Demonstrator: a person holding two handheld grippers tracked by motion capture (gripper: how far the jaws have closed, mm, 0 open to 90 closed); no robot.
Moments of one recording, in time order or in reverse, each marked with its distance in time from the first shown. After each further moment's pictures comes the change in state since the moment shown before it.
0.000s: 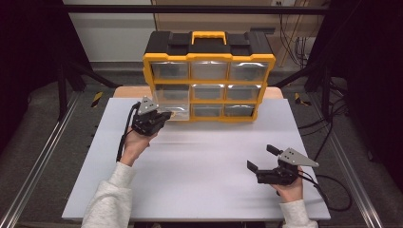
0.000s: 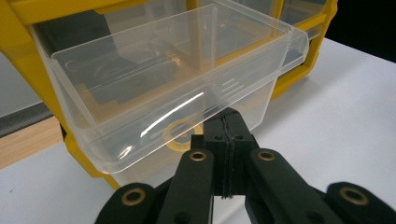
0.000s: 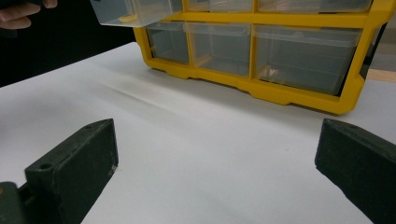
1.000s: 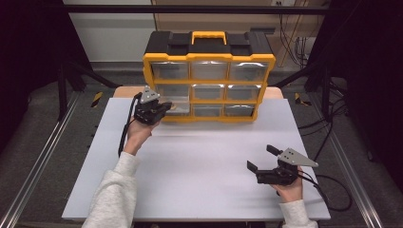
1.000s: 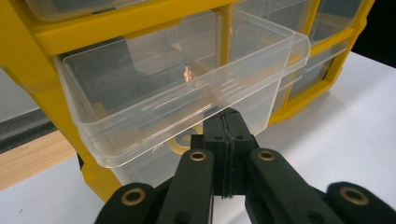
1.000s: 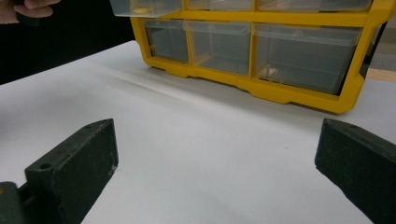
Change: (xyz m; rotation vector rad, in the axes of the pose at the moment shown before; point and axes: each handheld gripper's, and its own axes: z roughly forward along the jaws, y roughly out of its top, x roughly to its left) left arm 0.020 0.015 0.022 -0.009 0.026 -0.009; right arm 0.000 -0.001 0.000 0.005 -0.002 -0.002
